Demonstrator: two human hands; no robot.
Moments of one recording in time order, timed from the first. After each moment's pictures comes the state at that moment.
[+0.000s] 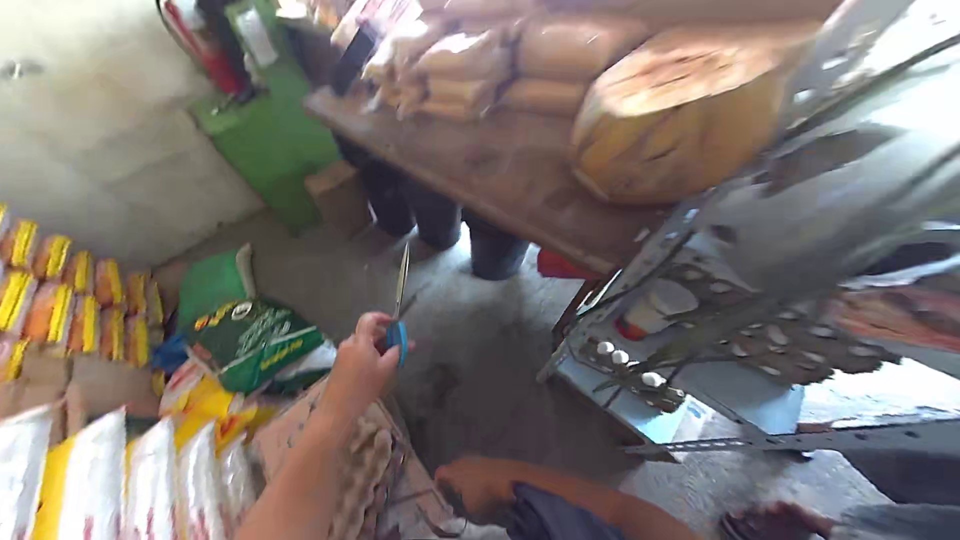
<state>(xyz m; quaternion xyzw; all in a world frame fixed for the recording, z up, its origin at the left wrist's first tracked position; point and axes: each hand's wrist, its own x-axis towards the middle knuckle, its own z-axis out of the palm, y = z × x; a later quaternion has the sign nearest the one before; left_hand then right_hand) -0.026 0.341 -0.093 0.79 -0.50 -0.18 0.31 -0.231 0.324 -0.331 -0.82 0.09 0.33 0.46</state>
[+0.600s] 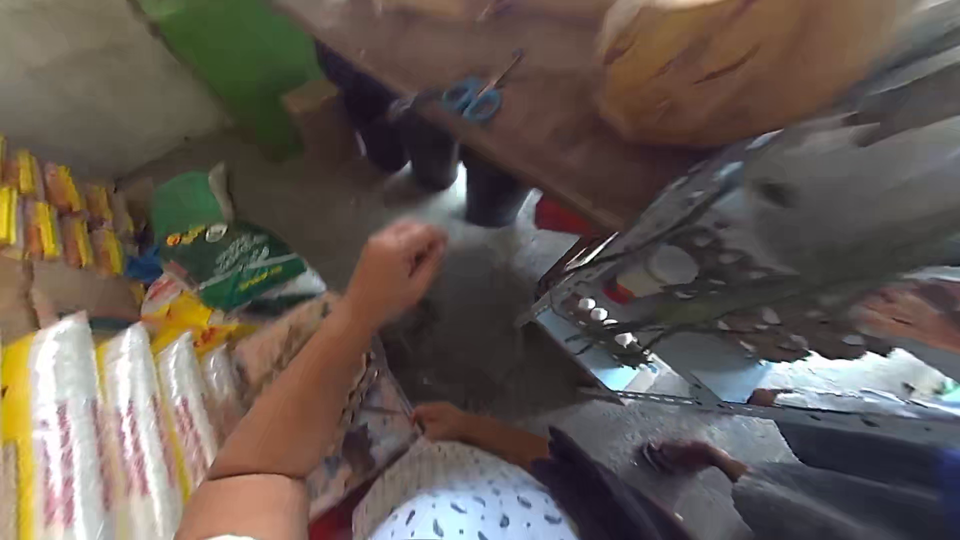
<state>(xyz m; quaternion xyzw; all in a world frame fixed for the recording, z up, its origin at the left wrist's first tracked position) -0.066 0.271 -0.107 0.64 -0.69 -0.02 0.34 -0.267 0.335 -0.364 -0.74 0.12 0.23 0.63</state>
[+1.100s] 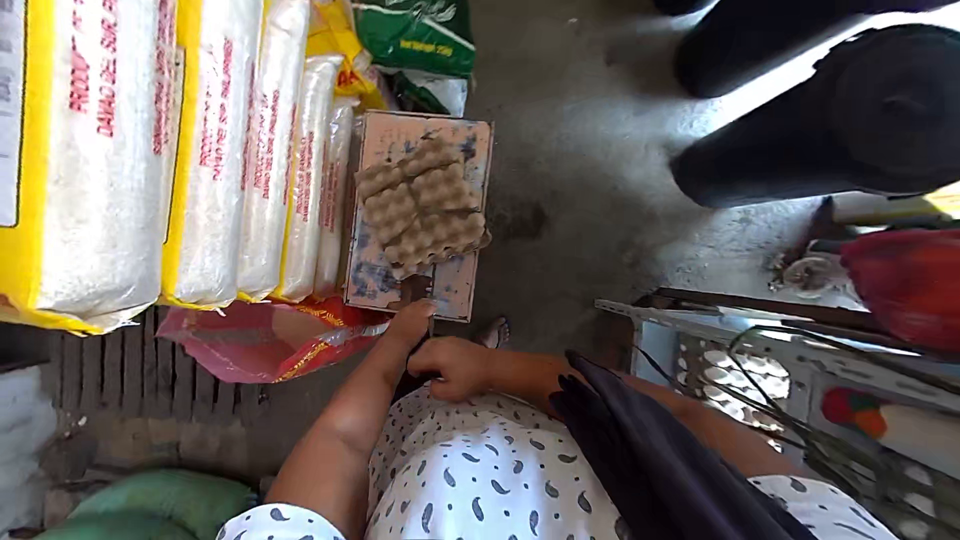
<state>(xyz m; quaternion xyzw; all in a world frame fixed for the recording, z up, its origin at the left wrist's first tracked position) -0.126 0.636 -0.434 0.85 -0.21 -0.44 0.18 -0.170 0.468 -0.326 -0.73 -0.36 0.27 0.52</state>
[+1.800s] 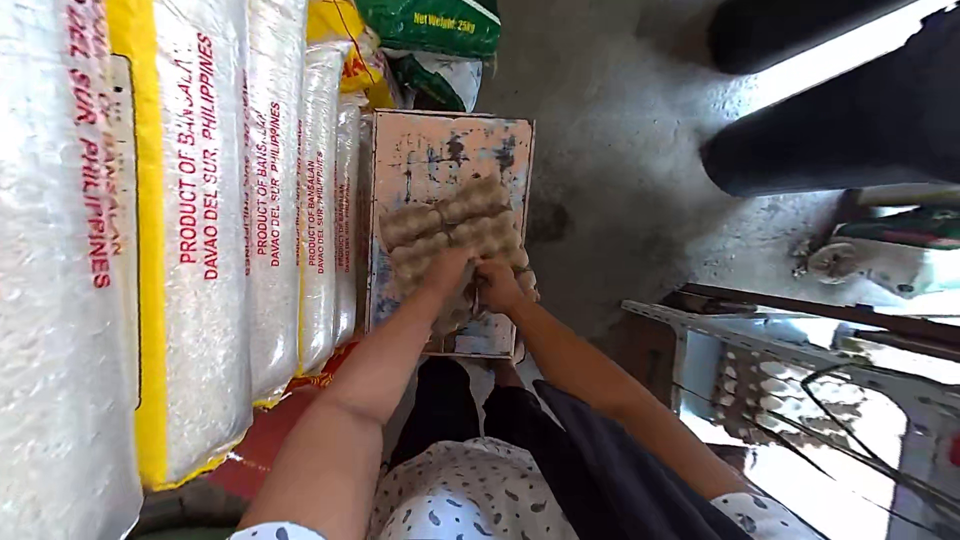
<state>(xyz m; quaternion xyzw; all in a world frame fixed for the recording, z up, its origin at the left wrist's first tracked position) 0.091 0.613 -0.478 0.84 -0.25 -0.38 0.30 -0.005 0.467 -0.532 -0.86 0.09 0.24 0.44</state>
